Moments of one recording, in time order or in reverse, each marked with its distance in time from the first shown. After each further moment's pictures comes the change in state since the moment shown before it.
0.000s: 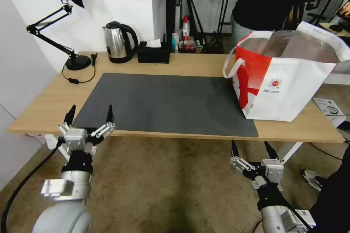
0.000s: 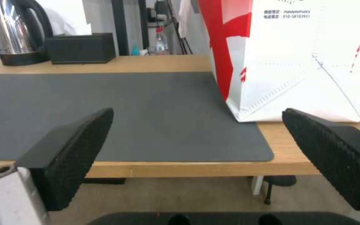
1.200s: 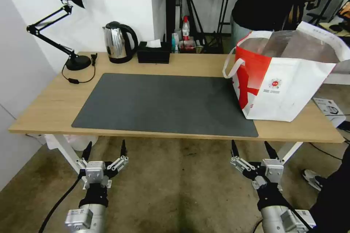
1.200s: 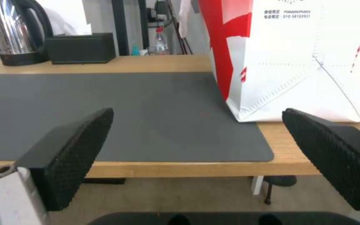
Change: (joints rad) left arm 0.138 -0.122 0.106 0.088 0.128 -0.009 0.027; right arm 0.000 0.000 0.000 0.000 0.000 0.000 0.000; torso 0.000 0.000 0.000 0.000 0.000
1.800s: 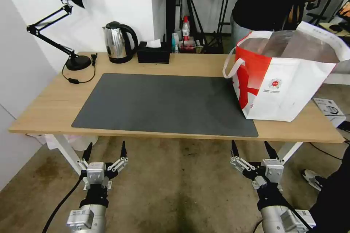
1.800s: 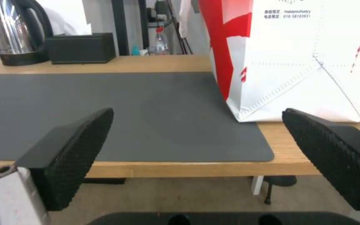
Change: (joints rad) left arm -0.013 0.001 -0.018 0.024 0.009 -0.048 0.014; right arm 0.000 0.000 0.000 0.000 0.000 0.000 0.000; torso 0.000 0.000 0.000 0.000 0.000
